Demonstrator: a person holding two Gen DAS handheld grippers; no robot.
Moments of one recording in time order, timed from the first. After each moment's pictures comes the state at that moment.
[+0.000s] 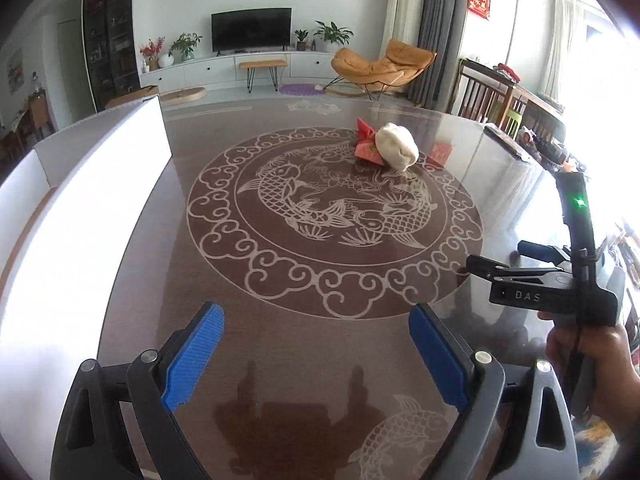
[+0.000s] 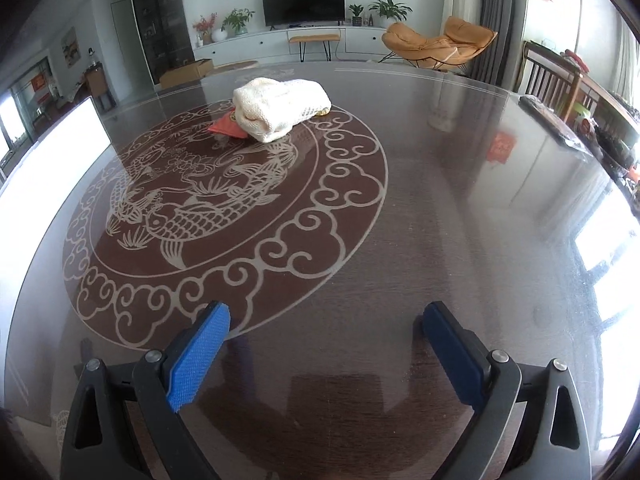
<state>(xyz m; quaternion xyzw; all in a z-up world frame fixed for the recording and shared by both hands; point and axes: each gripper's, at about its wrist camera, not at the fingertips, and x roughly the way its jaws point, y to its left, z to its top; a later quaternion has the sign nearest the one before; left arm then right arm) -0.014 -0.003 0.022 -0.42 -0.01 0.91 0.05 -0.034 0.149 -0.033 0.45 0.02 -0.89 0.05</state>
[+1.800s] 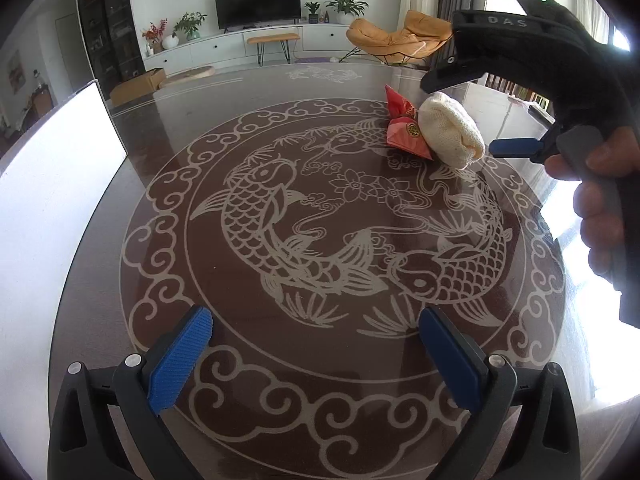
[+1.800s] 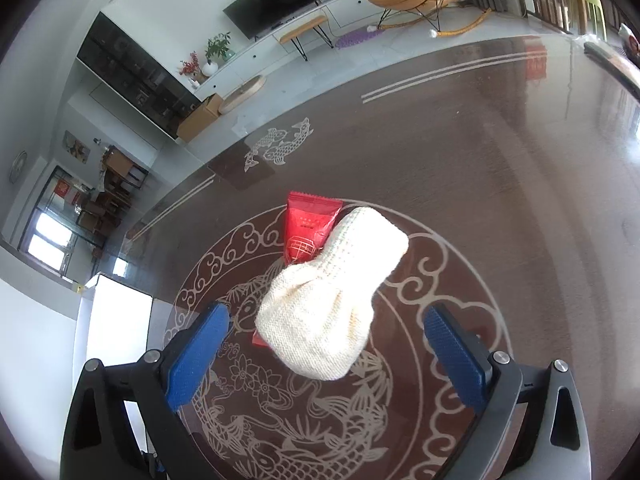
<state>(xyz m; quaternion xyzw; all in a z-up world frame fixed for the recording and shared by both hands) -0.111 0.019 -0.025 -0.46 0.01 0.89 0.02 -0.215 0.134 0.000 0.50 -0.21 -0.83 0.11</state>
